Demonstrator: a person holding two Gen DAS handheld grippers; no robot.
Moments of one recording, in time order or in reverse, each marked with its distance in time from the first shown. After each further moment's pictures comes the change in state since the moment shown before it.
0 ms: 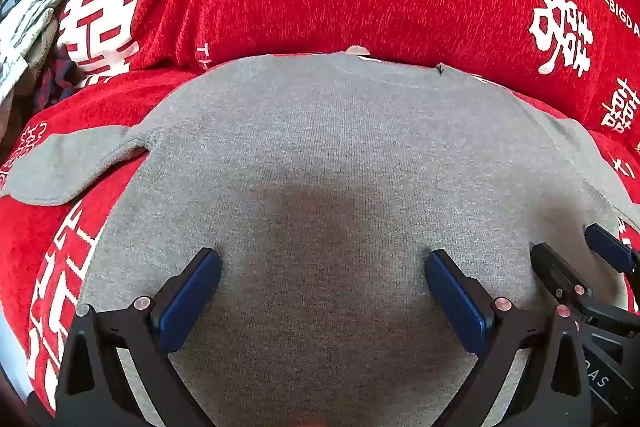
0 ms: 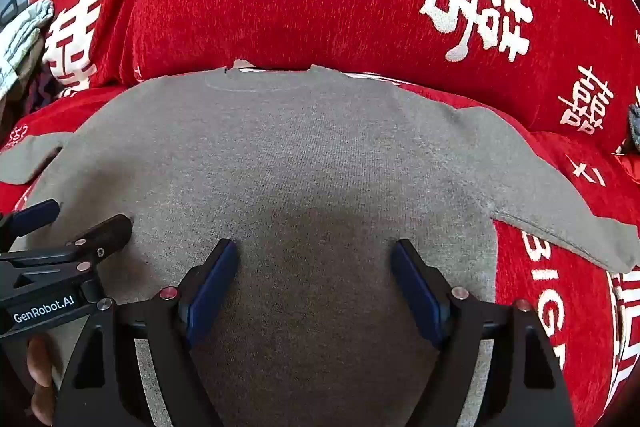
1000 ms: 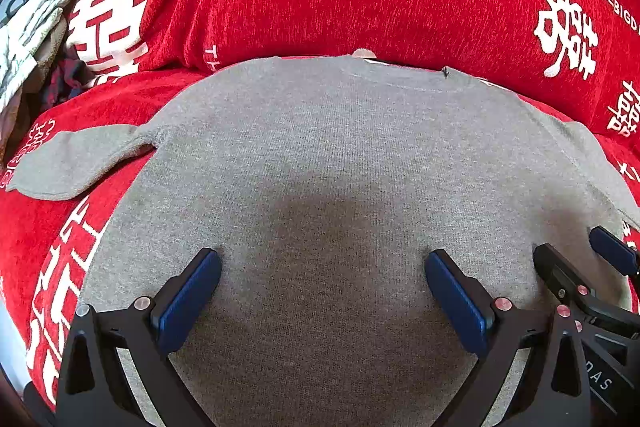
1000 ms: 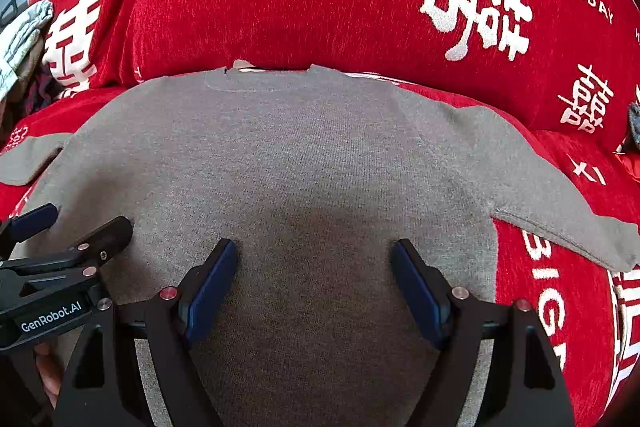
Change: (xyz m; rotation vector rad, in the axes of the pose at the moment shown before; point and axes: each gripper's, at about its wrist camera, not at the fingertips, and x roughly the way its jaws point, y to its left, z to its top) left arm -0.004 -0.005 0.002 -0.010 -0.015 0.038; right arm -0.001 0.002 0.000 0.001 -0.005 0.000
